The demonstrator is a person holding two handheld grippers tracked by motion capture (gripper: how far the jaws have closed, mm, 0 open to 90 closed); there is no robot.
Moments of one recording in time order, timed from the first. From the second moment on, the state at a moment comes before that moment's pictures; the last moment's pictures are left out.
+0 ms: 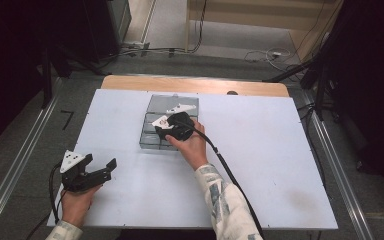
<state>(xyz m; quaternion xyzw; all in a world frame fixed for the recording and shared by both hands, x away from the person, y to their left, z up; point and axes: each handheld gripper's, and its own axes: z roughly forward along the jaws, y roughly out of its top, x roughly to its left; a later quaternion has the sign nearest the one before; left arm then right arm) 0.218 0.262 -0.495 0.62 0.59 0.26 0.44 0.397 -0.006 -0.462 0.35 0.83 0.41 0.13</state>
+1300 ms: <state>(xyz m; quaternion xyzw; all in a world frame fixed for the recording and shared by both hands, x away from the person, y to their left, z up) 0.218 0.264 -0.497 0.62 0.60 0.26 0.43 0.413 0.013 -0.461 0.36 0.84 0.40 0.08</state>
